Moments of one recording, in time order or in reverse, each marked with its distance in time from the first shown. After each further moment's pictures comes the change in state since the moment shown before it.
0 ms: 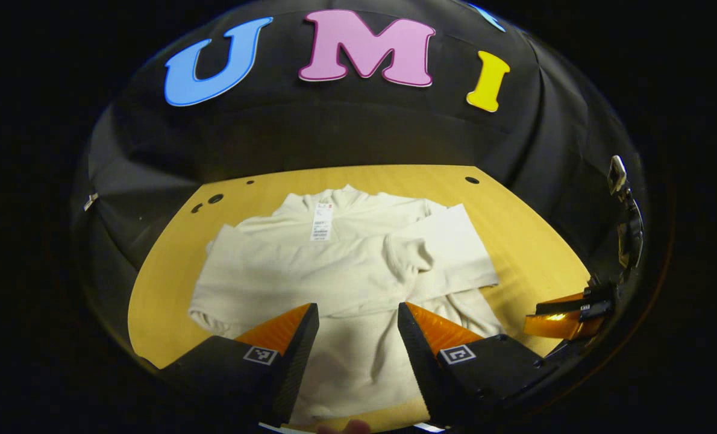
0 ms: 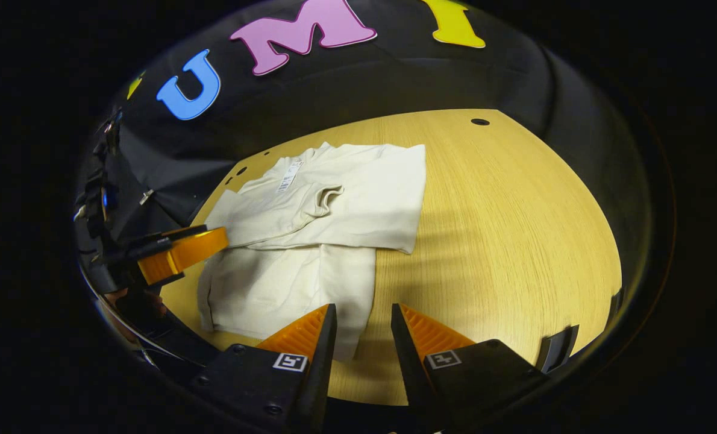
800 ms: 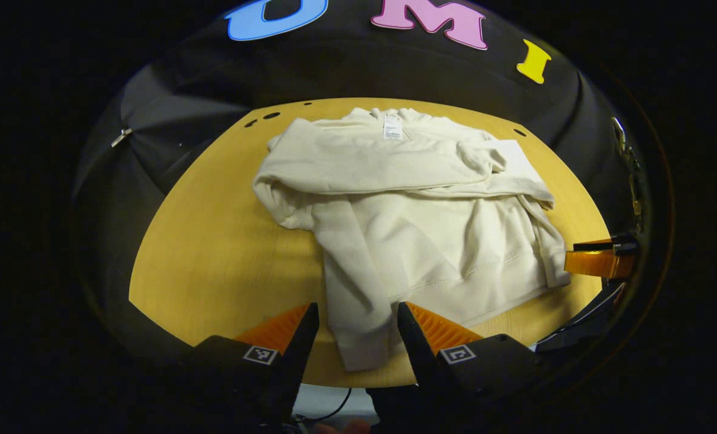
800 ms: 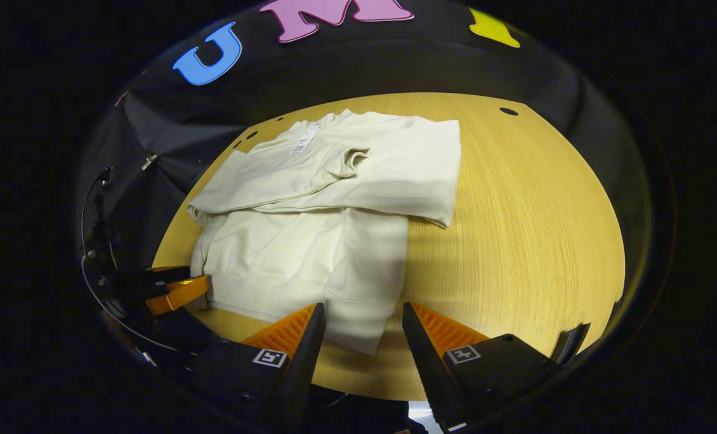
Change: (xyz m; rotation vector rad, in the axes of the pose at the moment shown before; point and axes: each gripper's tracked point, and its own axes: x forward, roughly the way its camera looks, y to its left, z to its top) left arm -0.027 0.075 -0.138 -0.095 0.281 0.131; right arm 0.027 0.024 -0.034 -0.122 0.132 -0.006
